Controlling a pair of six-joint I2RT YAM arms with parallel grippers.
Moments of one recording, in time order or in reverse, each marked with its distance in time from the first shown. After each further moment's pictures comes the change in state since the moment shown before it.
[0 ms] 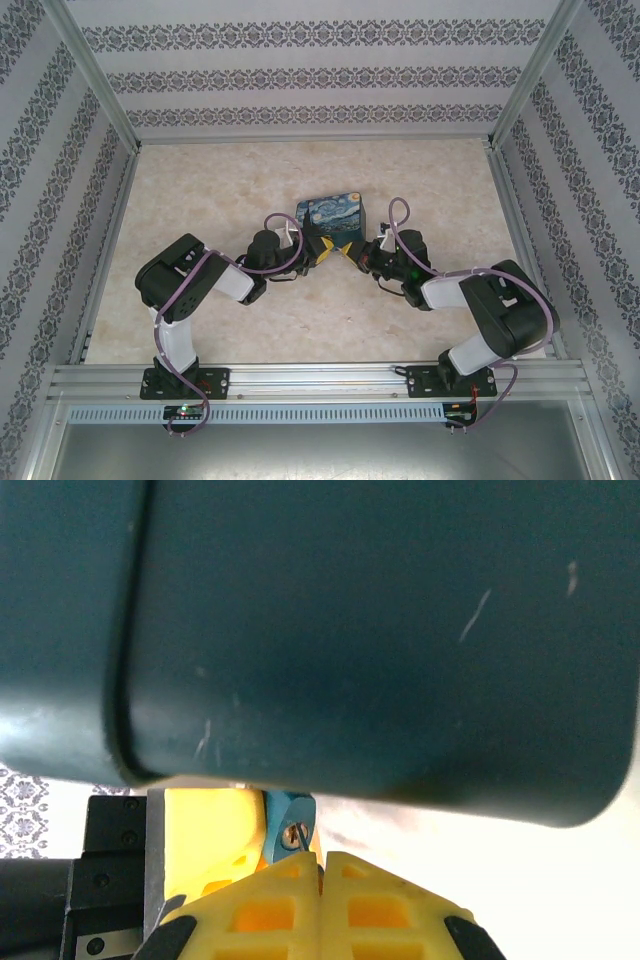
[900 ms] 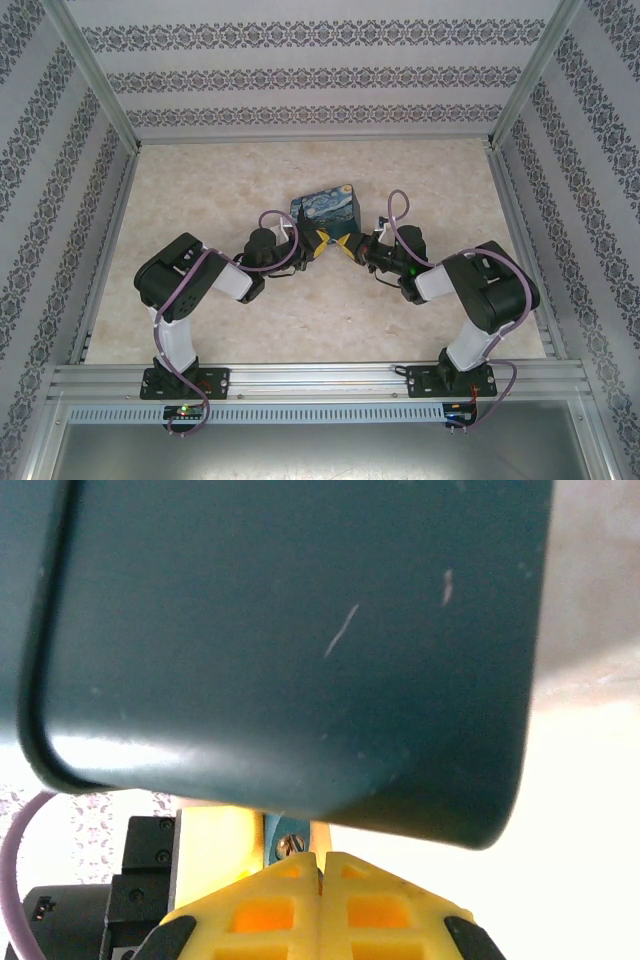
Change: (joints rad) left arm 0.019 -0.001 0.001 0.043 -0.044 -0.068; right arm -0.021 0.167 0.047 0.234 -0.064 0.135
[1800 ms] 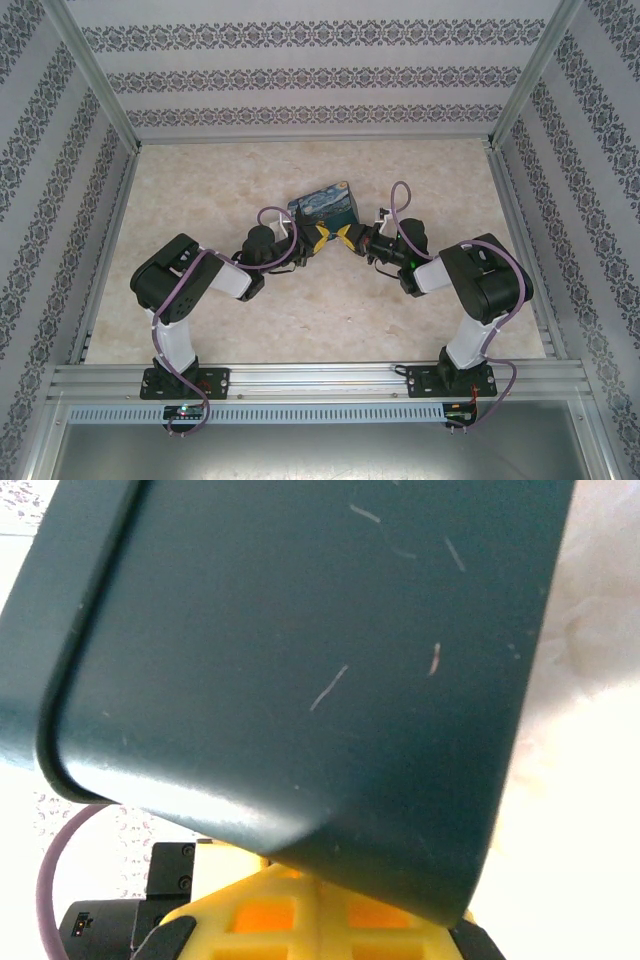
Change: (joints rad) left arm 0.006 -0.023 0.013 0.002 0.000 0.000; right arm -0.035 0.054 0.062 0.066 -0.061 0.060
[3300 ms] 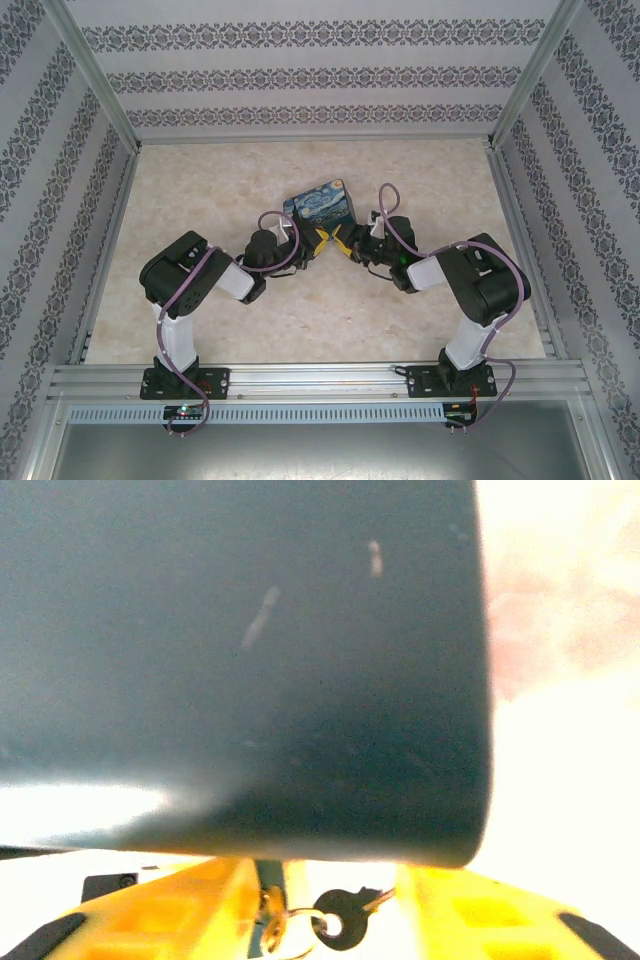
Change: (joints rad) left arm -0.008 0.067 -0.008 0.055 -0.046 0.000; right arm 0.063 -0.005 0.052 -0.220 0.109 -0.111
